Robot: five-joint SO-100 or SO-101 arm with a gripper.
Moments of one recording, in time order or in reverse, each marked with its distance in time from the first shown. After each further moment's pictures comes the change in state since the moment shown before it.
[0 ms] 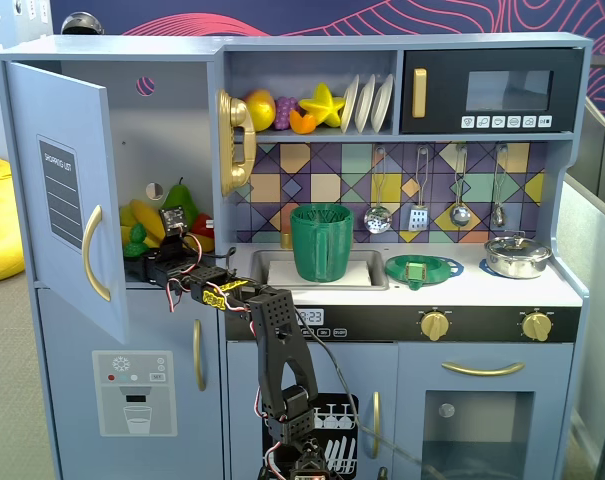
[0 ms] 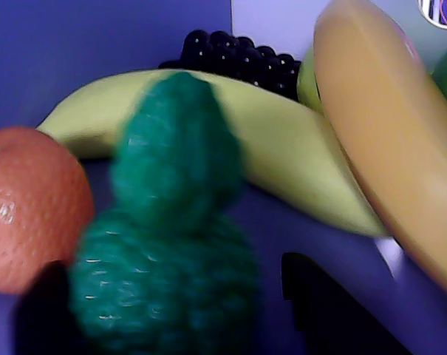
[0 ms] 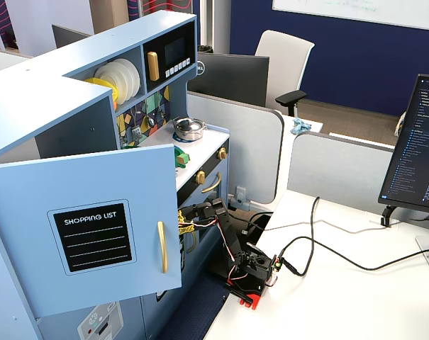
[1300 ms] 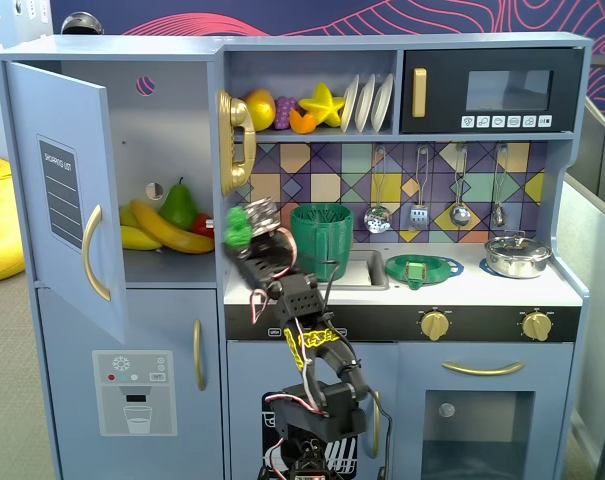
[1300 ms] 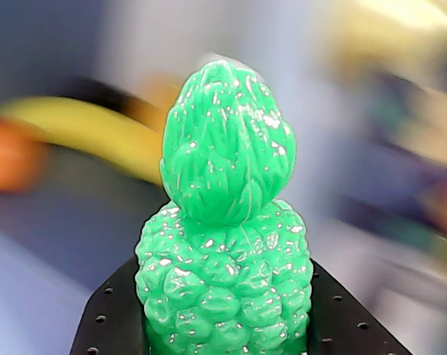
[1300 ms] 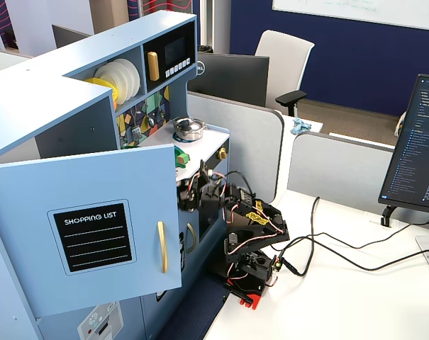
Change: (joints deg) arm 18.6 88.0 47.2 37.0 -10.4
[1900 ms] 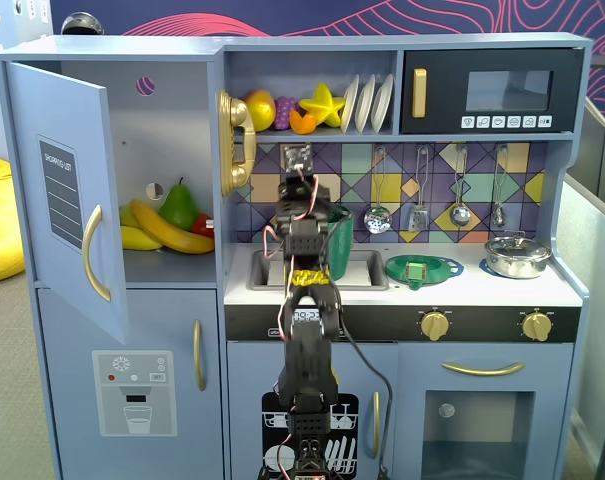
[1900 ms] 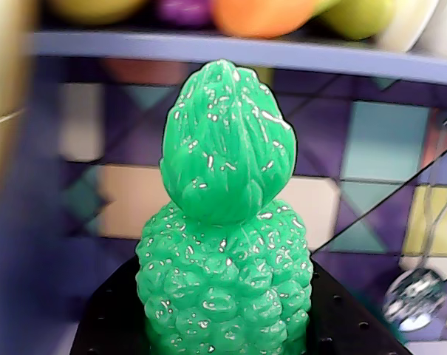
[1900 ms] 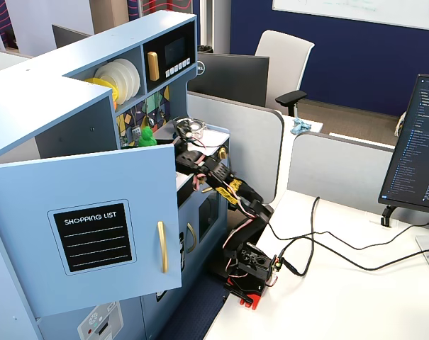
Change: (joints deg) arm 22.2 -41.5 -38.1 -7.6 3.7
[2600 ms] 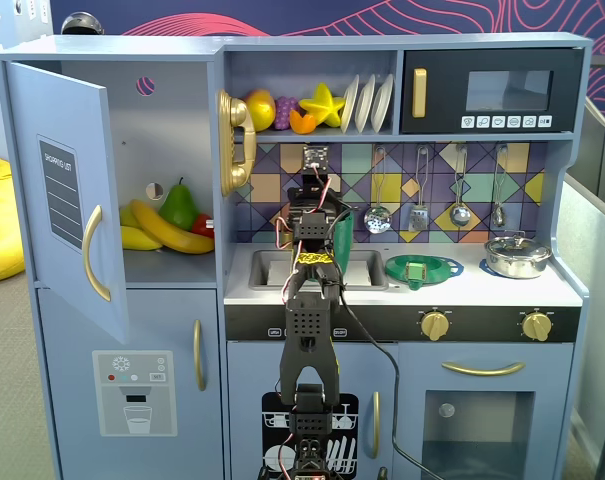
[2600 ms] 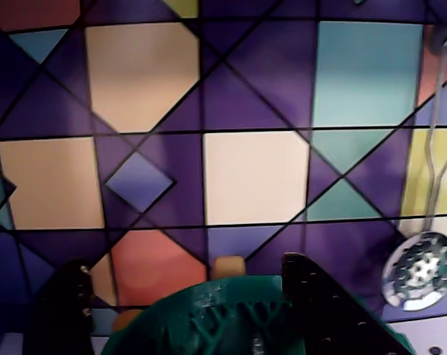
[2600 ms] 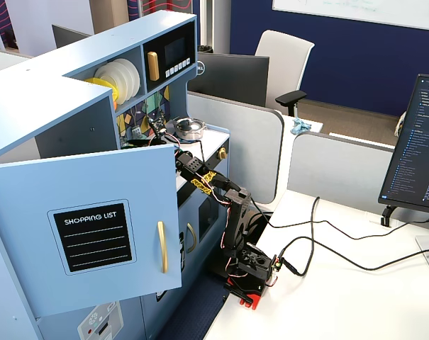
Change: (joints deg) arm 3.8 -22.9 -13.4 -4.8 4.6
